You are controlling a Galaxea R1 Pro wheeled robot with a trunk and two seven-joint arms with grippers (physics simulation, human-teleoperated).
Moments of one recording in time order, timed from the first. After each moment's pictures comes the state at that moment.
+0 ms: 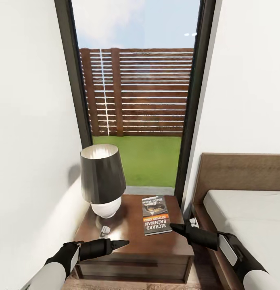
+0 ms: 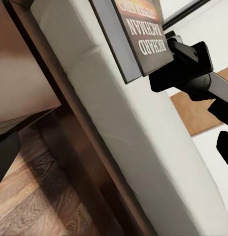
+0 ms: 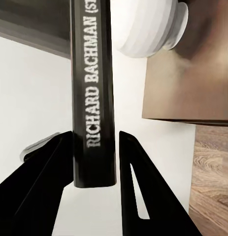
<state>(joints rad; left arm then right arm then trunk) -0.66 -0.05 0.80 -0.33 -0.67 0.28 -1.43 -0.54 -0.18 -0.05 -0.60 -0.53 0.86 0.99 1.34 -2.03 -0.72</state>
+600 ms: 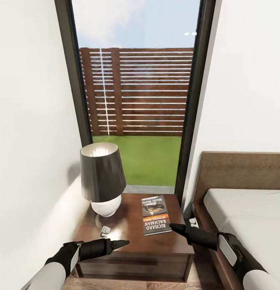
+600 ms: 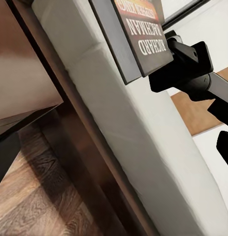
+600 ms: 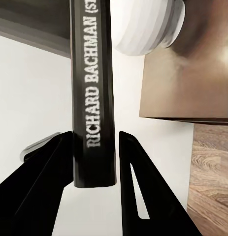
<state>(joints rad) -0.66 -0.05 0.80 -0.33 -0.67 0.28 -1.43 -0.54 -0.18 -0.05 -0.60 -0.53 0.86 0.99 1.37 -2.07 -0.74</state>
